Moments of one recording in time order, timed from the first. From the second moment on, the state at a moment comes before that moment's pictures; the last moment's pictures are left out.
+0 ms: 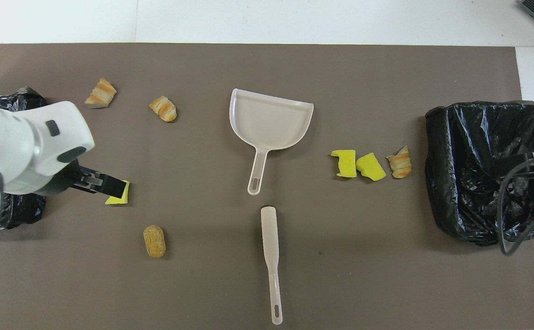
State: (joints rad) left arm -0.27 -0.10 -0.06 -1.80 -0.03 1.65 0.05; right arm 0.02 -0.10 -0.05 -1.66 -0.03 1.54 -0.03
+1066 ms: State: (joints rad) left arm -0.97 -0.13 -0.06 -2.31 -0.04 2.24 -0.73; right arm 0.16 0.14 -0.02 -1.56 0.00 1.73 0.20
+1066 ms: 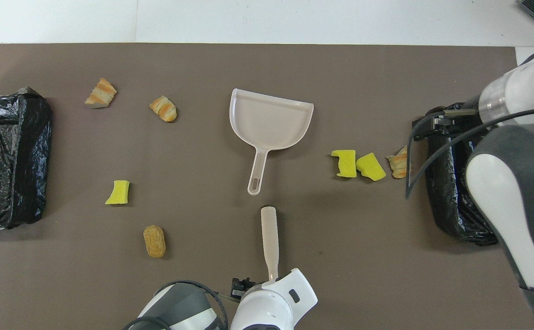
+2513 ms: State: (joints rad) left arm -1.07 0.00 -0.06 -2.36 0.08 2.44 -0.98; right arm 0.53 0.59 0.03 -1.44 0.14 1.95 0.77
